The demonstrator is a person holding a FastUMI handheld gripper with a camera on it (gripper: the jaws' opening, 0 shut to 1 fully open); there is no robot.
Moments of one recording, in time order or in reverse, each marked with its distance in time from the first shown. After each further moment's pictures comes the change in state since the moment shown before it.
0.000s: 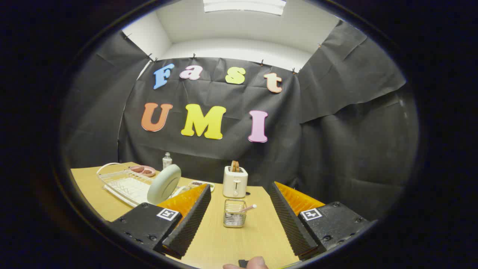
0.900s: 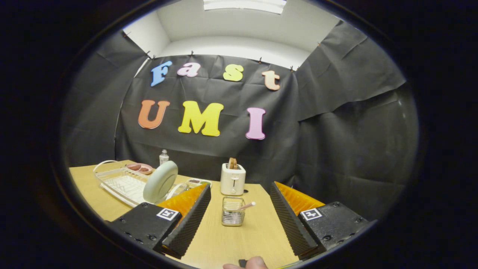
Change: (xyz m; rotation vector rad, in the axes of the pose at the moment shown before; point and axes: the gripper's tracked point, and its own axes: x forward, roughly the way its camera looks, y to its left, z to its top) arm 0.006 0.004 -0.006 0.021 0.012 -0.007
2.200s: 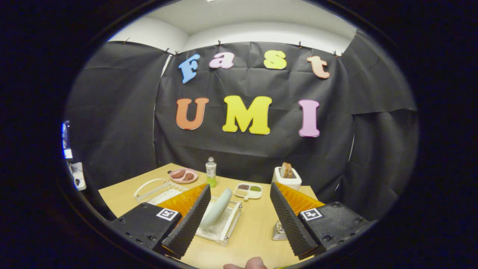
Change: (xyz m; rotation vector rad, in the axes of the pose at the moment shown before) arm 0.069 0.148 0.116 -0.046 0.241 0.359
